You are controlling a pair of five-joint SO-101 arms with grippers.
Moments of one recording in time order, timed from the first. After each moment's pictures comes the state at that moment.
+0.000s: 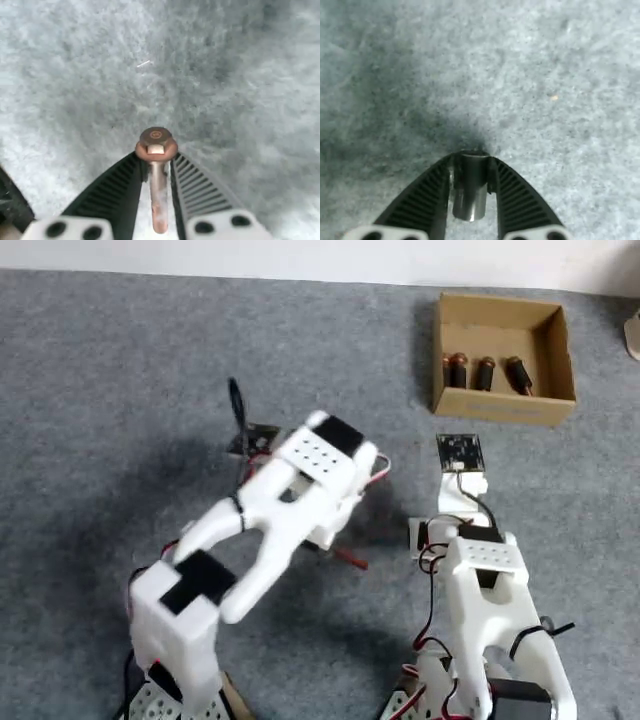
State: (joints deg) left arm 30.9 15.5 -3.6 91.7 106.8; right arm 0.8 -26.5 64.7 33.6 10.3
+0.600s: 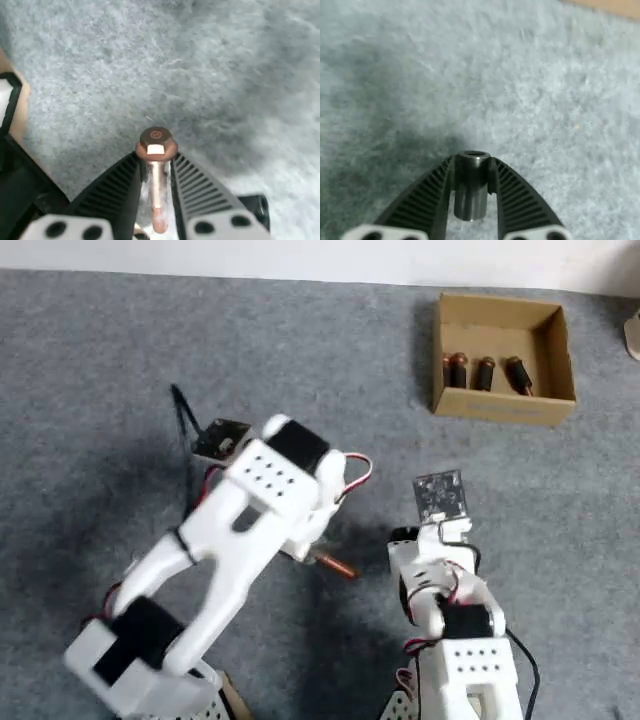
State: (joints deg) left arm 30.5 -5.5 6.3 95.5 101.3; right arm -8.5 -76.6 88.4 38.4 10.2
